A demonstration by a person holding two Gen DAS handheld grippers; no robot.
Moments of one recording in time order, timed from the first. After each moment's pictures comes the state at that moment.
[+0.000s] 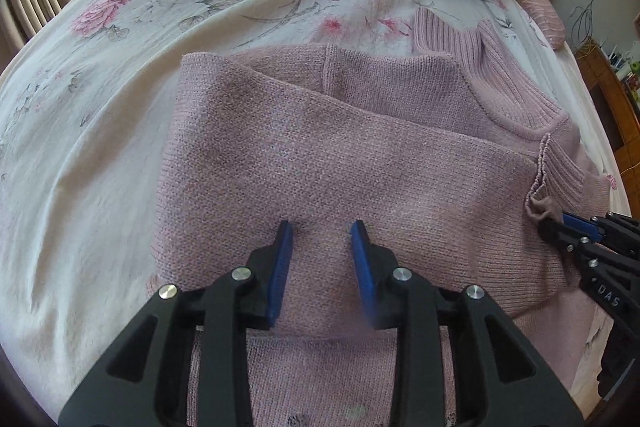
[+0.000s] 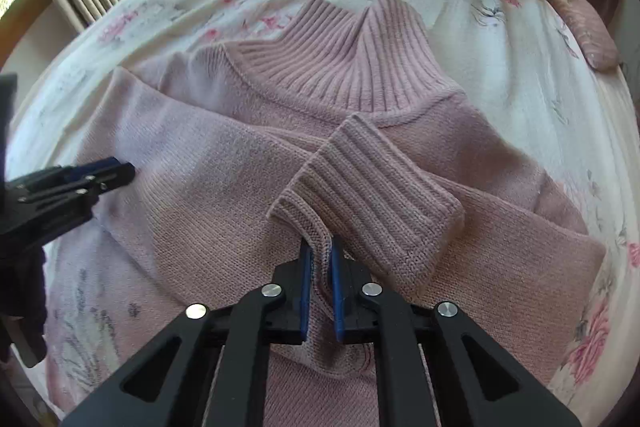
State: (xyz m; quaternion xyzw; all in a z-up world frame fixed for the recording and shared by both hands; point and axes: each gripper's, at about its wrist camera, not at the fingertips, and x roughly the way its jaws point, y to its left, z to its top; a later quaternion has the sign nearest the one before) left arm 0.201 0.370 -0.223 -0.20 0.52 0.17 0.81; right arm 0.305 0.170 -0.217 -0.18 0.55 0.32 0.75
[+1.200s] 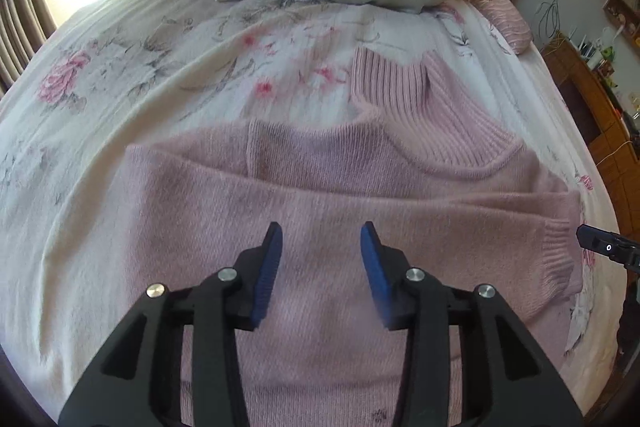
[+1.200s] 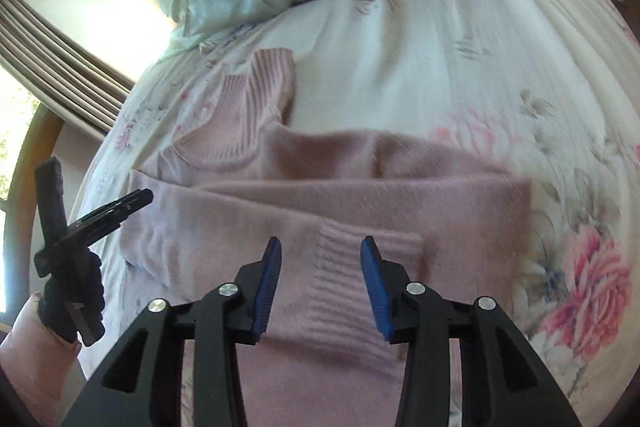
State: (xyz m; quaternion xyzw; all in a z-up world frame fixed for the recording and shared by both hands) left arm 0.259 0.355 -0.180 -0.16 0.48 0.11 0.85; right arm 0.373 0.051 -0.186 0.00 0.57 0.33 0.75
